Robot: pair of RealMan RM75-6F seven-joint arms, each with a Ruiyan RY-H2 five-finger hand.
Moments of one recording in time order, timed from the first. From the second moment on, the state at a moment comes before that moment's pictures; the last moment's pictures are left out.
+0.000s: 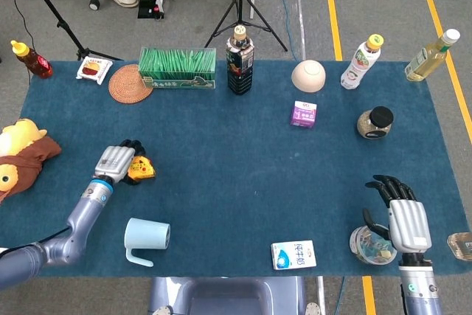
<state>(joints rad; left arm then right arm) -0.70 -1.48 -0.15 -1.31 0.92 0.79 0.36 0.11 -1.27 0.10 -1.75 -1.48 1.51 -0.16</state>
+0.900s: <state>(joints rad) -0.79 -1.35 -0.16 -1.44 1.08 0.75 0.30 0.15 -1.26 0.11 -1.81 -1.52 1.47 -0.15</state>
